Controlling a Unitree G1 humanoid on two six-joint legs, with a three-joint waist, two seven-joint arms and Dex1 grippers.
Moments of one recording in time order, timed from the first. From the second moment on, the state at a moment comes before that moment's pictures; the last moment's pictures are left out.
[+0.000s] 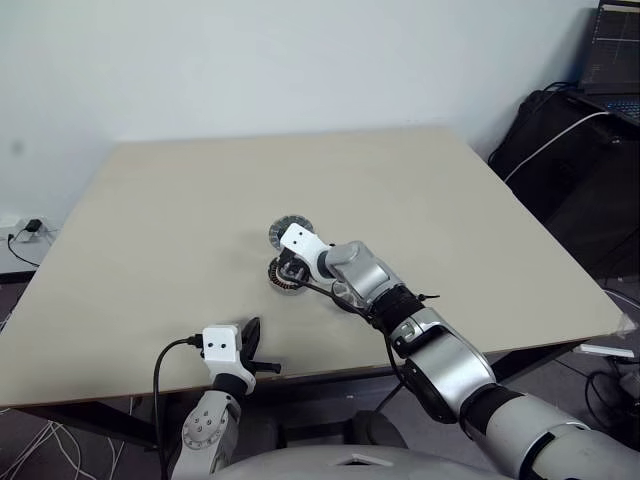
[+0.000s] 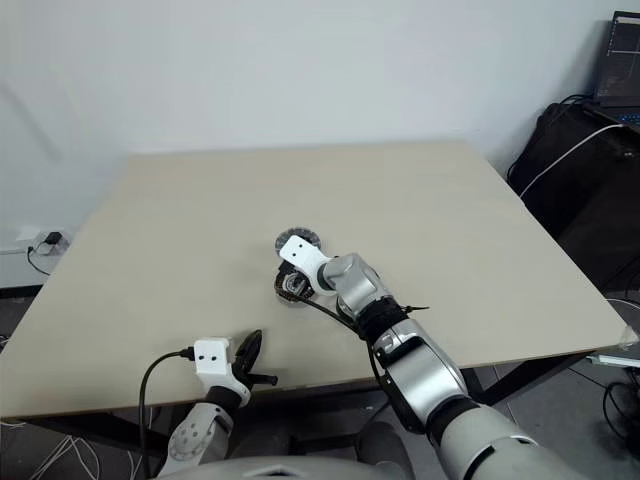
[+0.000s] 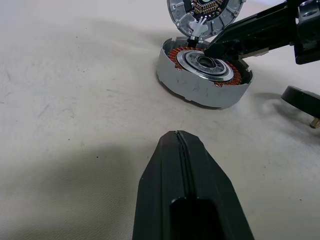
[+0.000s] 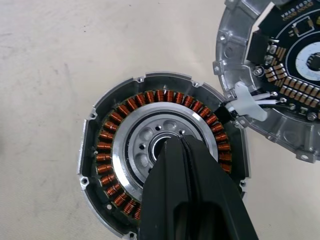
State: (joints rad) left arm 0.45 -0.02 -0.13 -0.09 -0.14 -0.05 -0.20; right arm -0.77 0.00 0.39 0.74 -0.21 0.49 0.63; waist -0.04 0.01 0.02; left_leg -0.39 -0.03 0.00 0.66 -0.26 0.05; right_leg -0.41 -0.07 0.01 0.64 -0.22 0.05
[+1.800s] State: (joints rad) left arm 0.47 -0.01 -0.13 -0.10 -0.14 -0.05 -0.20; right arm -0.72 0.02 0.35 0.73 -0.15 0.46 0.55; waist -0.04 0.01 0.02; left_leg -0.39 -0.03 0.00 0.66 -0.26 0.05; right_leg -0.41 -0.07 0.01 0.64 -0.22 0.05
